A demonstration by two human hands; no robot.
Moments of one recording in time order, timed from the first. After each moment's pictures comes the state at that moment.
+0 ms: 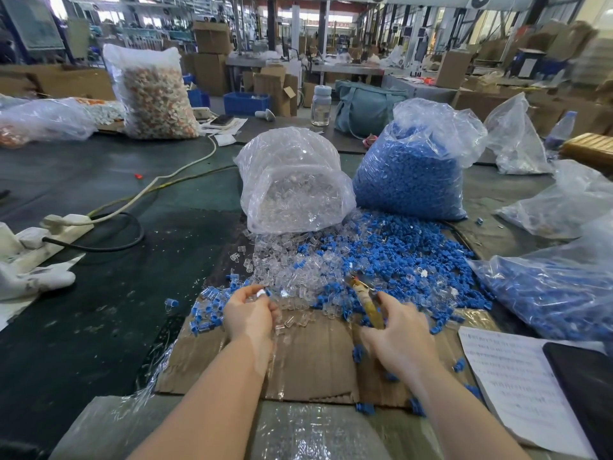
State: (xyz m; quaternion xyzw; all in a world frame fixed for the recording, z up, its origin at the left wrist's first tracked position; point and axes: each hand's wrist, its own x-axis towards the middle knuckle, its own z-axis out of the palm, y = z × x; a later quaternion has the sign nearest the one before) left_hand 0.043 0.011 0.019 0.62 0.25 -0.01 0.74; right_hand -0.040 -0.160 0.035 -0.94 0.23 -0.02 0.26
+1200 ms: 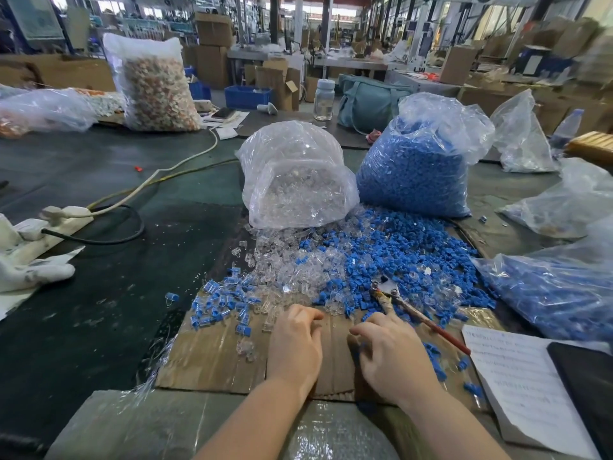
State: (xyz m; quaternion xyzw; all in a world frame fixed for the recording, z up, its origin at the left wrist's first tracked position) left_hand 0.000 -0.018 -0.015 0.91 -0.12 0.06 0.40; right_hand -0.050 -0.160 0.002 -0.99 0.00 -0.10 0.11
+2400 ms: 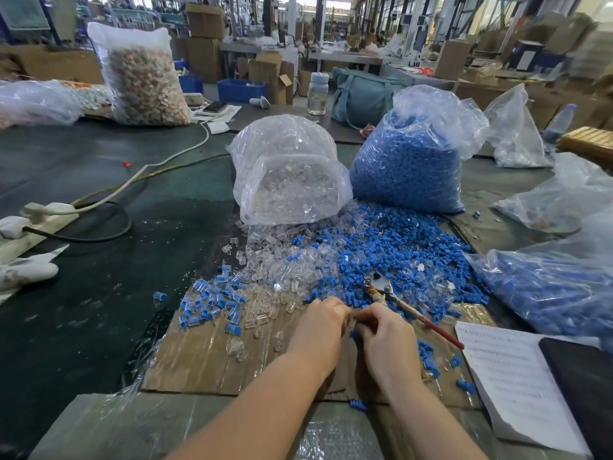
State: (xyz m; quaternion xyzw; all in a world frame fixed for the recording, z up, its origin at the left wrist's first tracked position) left_hand 0.018 -0.054 -0.010 0.91 -0.32 0.00 0.26; right_hand -0.038 -0.153 0.000 -0.92 0.19 -0.16 0.31
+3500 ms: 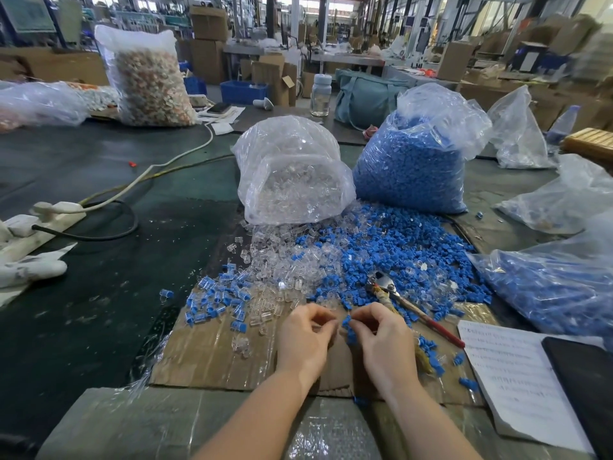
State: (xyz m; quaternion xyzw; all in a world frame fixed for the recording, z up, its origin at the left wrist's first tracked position) left_hand -0.001 -0.034 -0.012 0.80 -0.04 -0.06 0.59; right_hand -0.043 -0.143 0.000 -0.88 0.18 -0.17 0.42
